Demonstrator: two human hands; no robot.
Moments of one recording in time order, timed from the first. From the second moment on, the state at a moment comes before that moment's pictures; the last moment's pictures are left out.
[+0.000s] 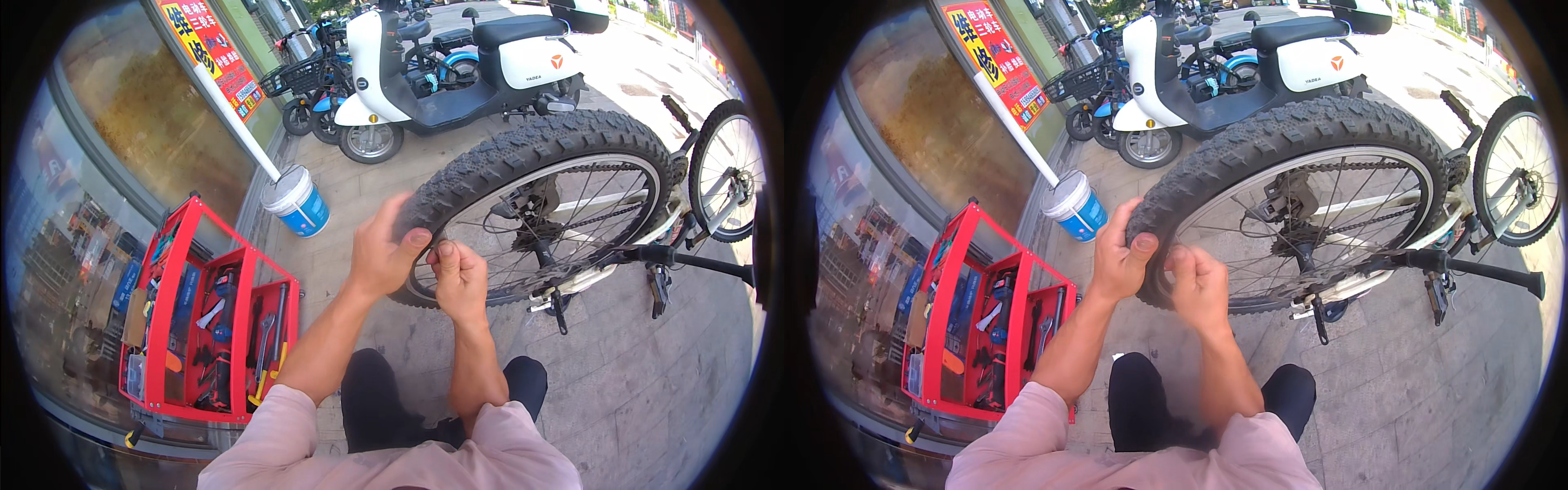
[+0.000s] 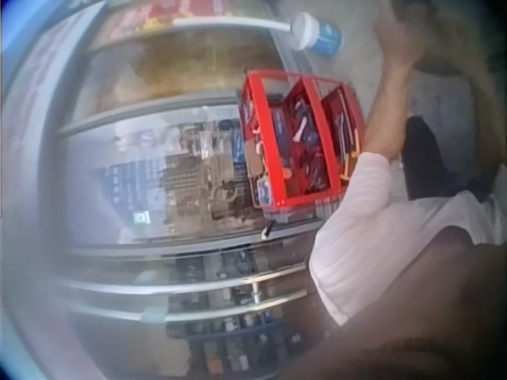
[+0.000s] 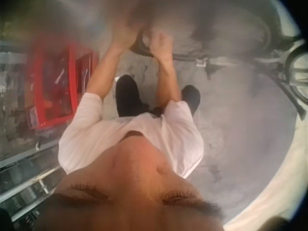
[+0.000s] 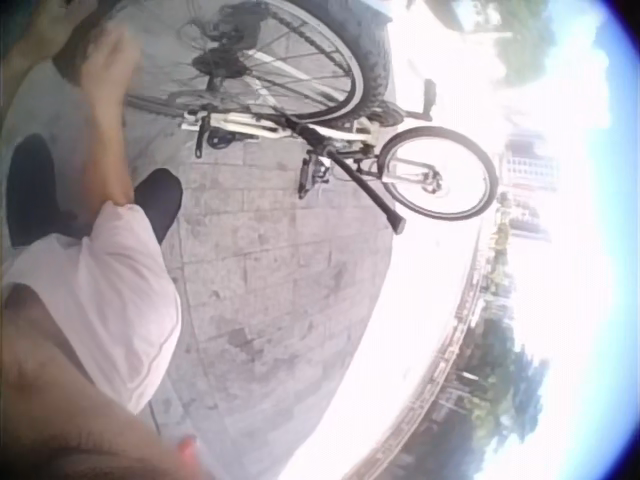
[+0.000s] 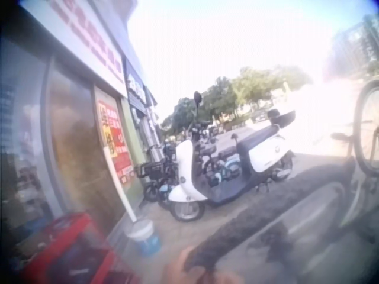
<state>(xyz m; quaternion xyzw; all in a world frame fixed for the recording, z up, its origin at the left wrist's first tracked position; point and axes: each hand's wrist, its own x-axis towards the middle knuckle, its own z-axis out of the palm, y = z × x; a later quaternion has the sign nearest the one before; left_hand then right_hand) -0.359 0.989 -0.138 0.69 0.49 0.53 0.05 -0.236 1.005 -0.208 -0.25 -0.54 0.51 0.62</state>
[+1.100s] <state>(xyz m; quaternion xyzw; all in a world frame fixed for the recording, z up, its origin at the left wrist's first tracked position) -0.339 0.960 -0.167 0.70 0.55 0.39 -0.24 -0.190 1.014 -0.210 -0.32 -0.73 0.36 0.48</state>
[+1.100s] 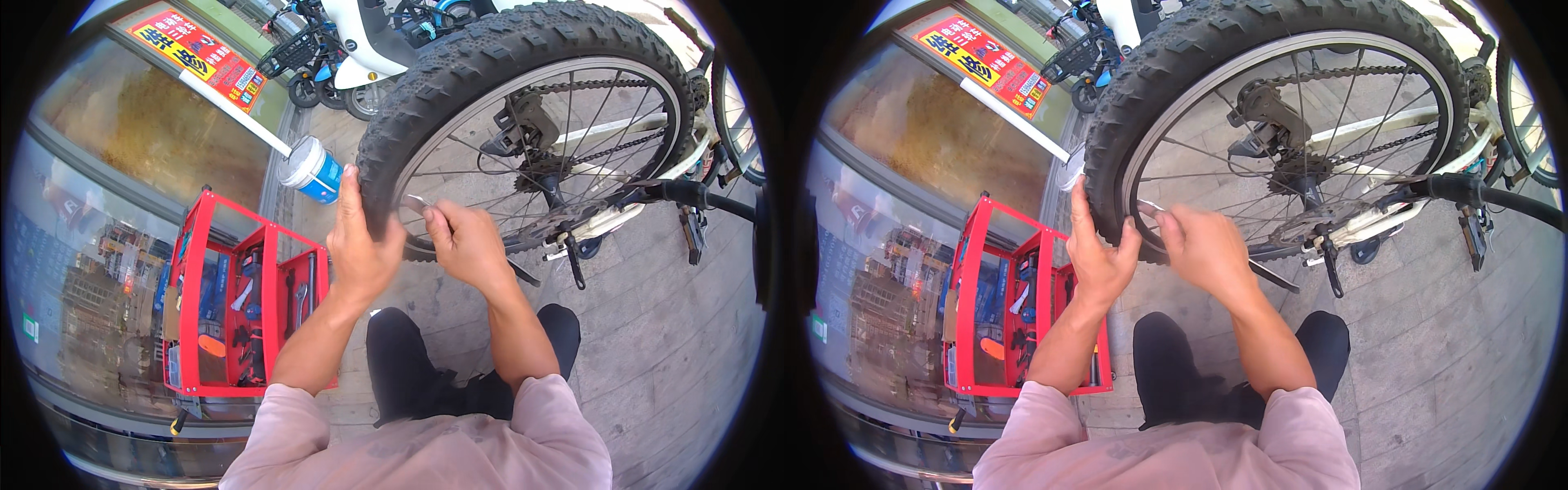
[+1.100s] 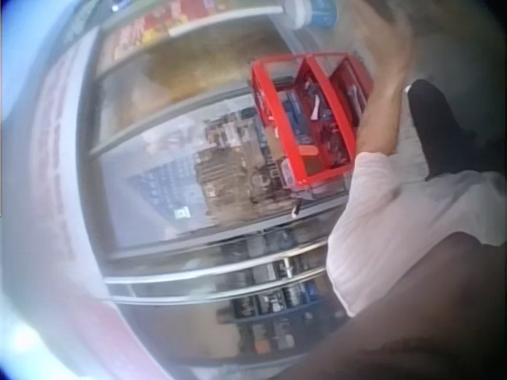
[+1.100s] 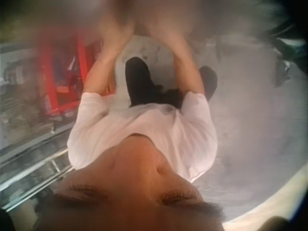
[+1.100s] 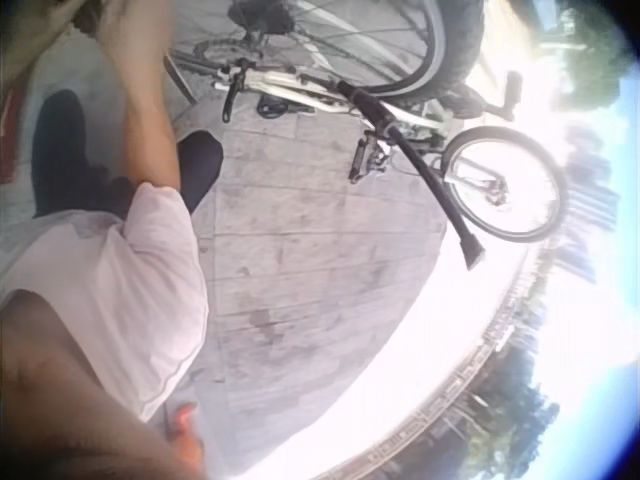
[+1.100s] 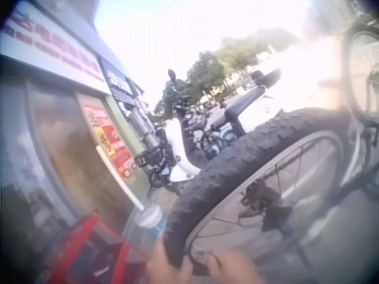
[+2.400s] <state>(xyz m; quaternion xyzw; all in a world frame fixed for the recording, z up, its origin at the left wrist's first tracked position) -0.330 0.965 -0.151 0.73 0.52 0.36 -0.27 -0.218 1.013 -0.166 -0.20 -0.42 0.54 0.70</state>
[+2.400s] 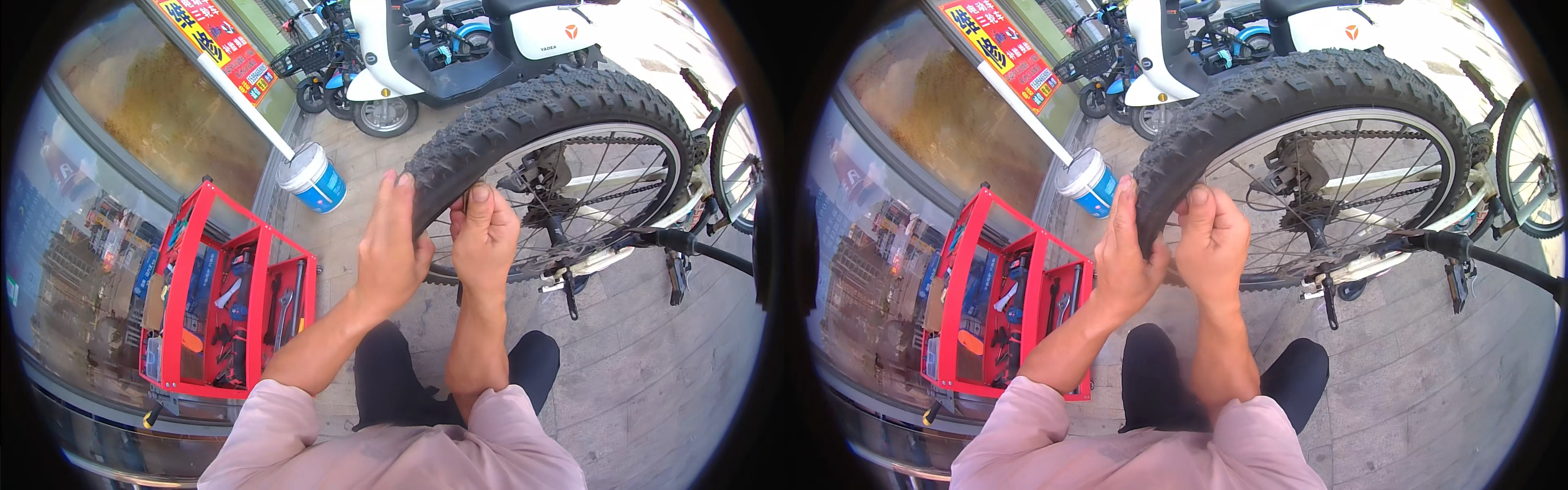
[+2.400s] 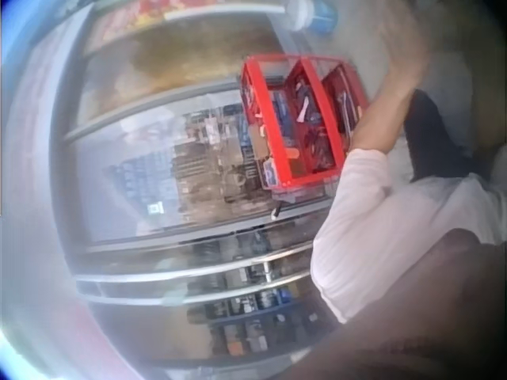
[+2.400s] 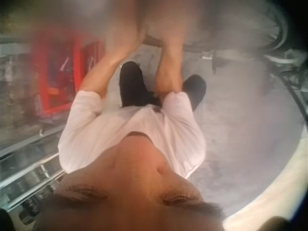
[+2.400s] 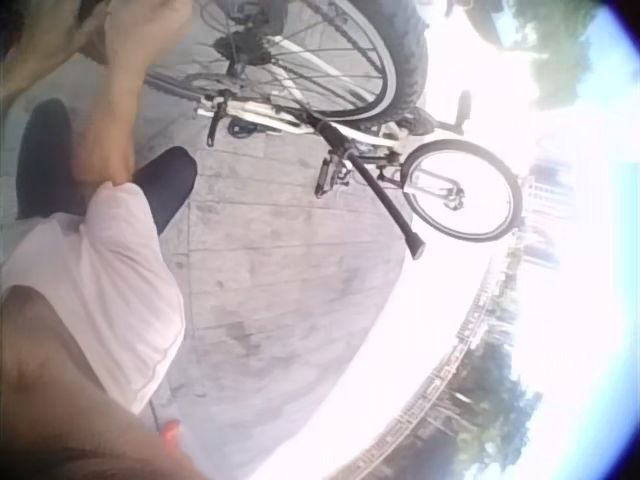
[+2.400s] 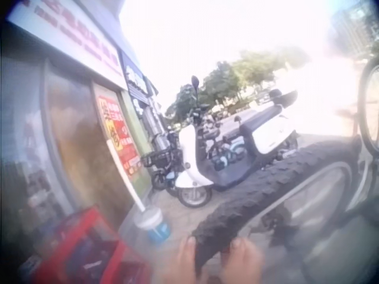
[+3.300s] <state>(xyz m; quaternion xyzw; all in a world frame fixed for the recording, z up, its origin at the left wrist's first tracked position) -0.351 0.967 -0.129 0.77 0.47 0.43 0.07 -0.171 0.991 -0.171 -0.13 -0.33 0.53 0.77</state>
